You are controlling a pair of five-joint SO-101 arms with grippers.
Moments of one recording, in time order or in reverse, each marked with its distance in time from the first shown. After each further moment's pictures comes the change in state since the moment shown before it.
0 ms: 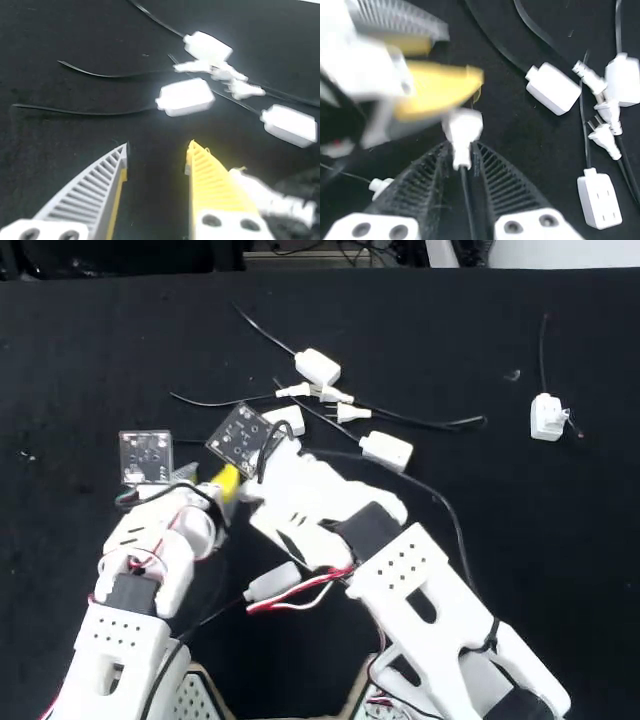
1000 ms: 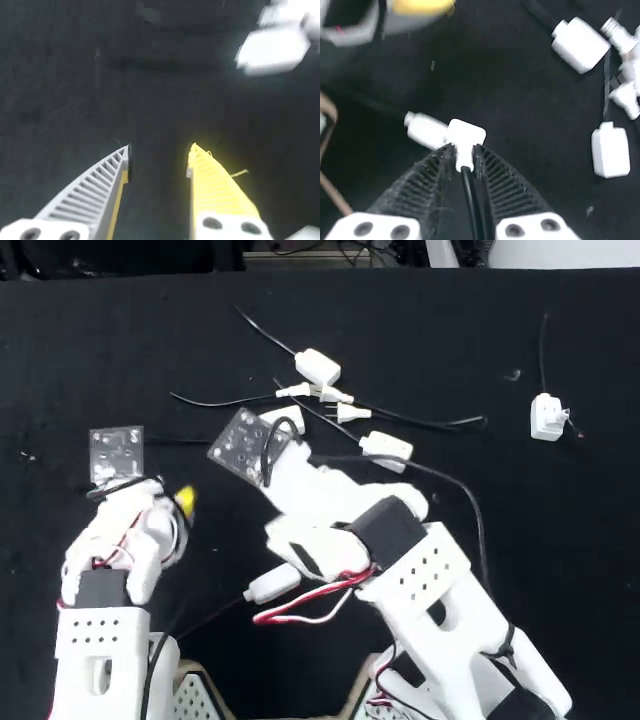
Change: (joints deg) left arm -14.2 -0.1 -6.8 22.1 -11.5; right arm -1.4 -0.3 -13.6 29.6 1.6
